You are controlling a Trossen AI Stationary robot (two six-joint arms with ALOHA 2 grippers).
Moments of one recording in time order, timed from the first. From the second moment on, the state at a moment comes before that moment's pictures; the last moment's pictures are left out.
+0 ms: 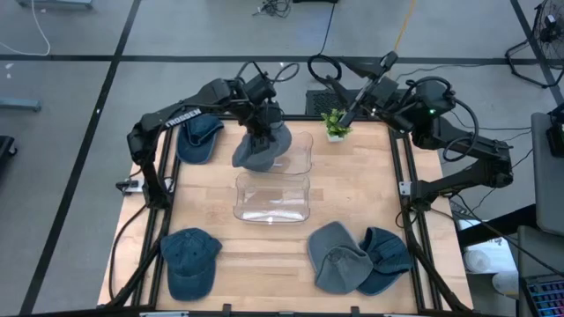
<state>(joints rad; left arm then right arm) 0.45 1.81 1.92 -1.18 0.32 0.23 -0.20 1.21 1.47 0.16 0.29 -0.51</state>
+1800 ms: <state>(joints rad) 0.53 1.67 1.84 -1.06 0.27 -0.18 -0.19 1.24 1.47 0.05 0.29 -0.54</state>
